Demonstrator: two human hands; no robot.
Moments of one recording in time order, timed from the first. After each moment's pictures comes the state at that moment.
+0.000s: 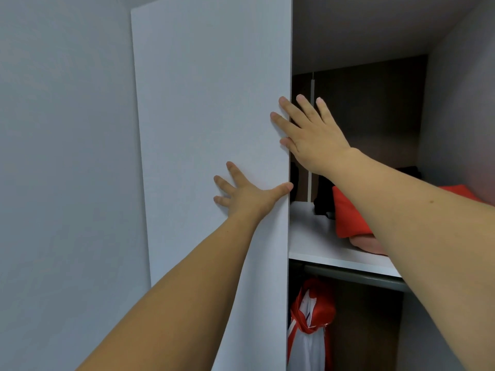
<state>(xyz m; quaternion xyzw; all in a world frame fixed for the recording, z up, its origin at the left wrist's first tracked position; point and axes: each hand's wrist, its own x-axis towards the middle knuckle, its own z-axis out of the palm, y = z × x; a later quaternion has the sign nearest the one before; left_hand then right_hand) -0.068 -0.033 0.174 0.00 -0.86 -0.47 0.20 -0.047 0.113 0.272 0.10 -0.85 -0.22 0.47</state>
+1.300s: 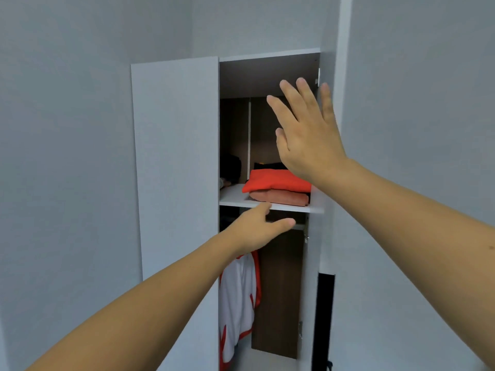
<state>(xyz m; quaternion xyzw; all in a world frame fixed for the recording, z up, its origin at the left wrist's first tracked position) 0.374 0.036 0.123 -0.30 -0.87 -0.38 0.05 0.440 0.164 0.256 0.08 -0.80 -0.16 0.58</state>
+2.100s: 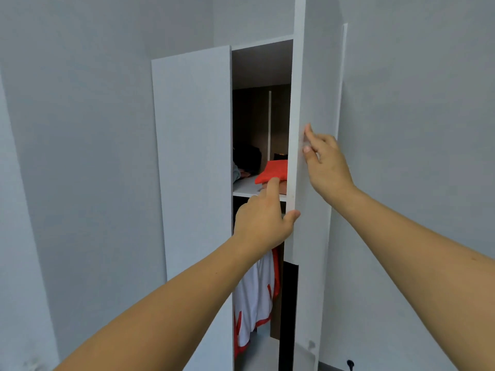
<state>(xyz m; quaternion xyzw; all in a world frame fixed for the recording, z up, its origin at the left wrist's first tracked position) 0.400 0.091 0.118 -0.22 -0.87 -0.22 0.39 0.385 0.242 0.194 0.14 -0.81 0.35 0.45</state>
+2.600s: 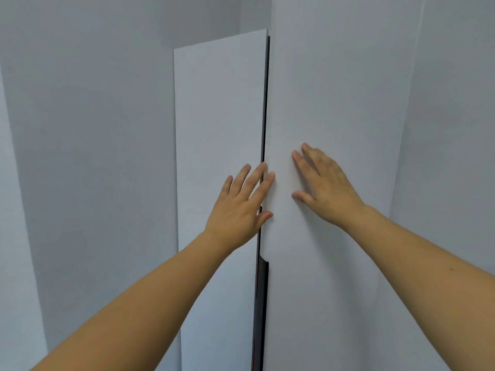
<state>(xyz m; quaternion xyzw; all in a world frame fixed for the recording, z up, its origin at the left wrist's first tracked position) 0.252 -0.043 0.113 -0.26 -0.84 -0.01 0.47 0.252 0.185 0.167 0.19 -0.89 -0.05 0.41</state>
